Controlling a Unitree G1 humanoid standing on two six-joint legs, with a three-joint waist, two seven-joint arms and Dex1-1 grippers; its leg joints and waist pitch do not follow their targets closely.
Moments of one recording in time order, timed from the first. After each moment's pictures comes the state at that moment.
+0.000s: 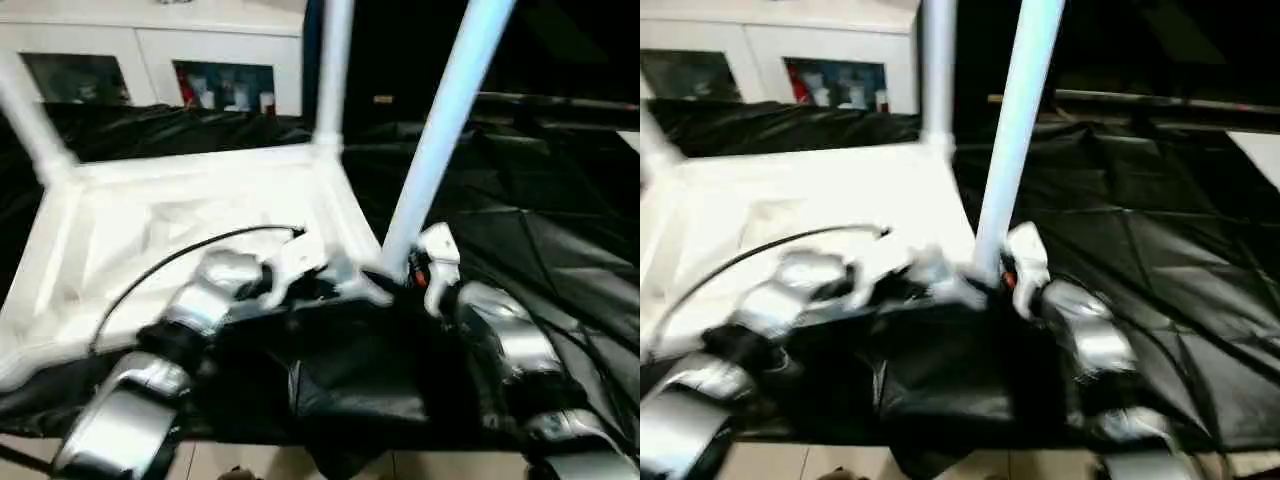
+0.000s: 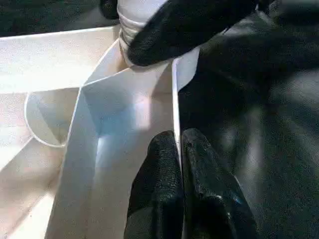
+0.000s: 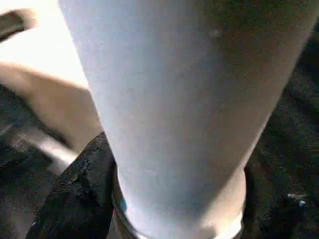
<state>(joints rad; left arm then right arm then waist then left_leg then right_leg) -0.70 0.19 -0.29 0.79 0.13 0.04 -0.96 -0.48 -0.17 0.01 0.68 0.12 0.08 0.60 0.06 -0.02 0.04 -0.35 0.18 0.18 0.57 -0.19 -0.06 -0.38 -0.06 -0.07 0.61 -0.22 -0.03</state>
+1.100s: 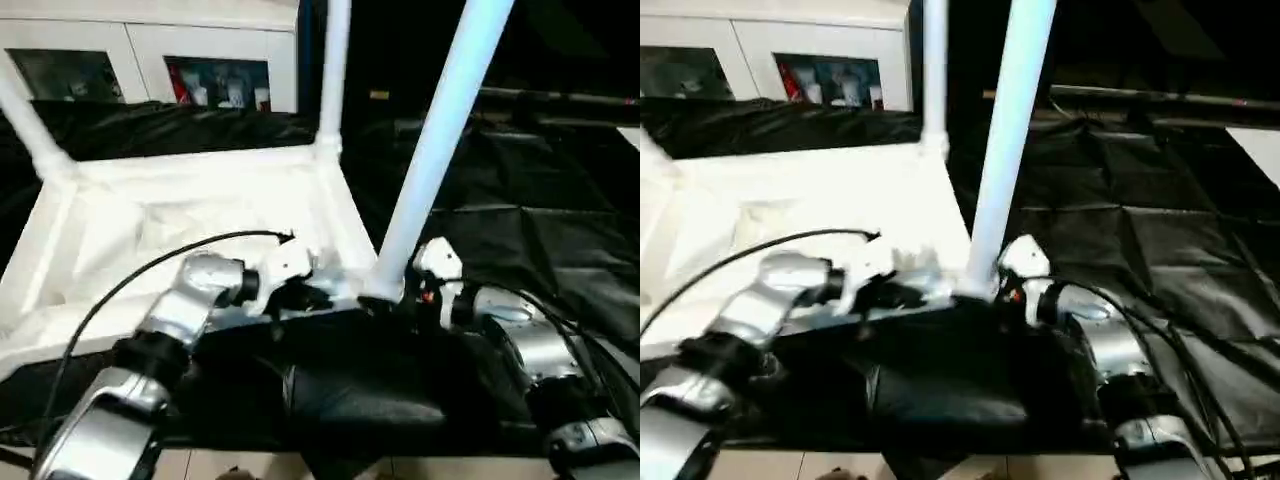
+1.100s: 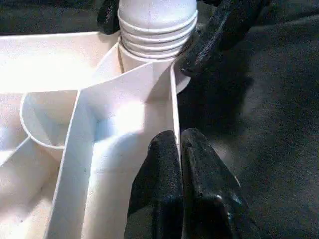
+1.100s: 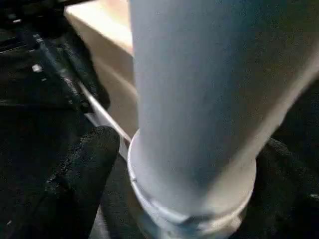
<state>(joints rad) -0.59 0.32 -0.28 0.62 0.04 0.02 -1.22 -0.42 -0.32 0.13 0.57 0.13 -0.03 1.02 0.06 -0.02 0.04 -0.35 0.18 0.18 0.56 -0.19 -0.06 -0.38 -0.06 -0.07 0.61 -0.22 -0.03</state>
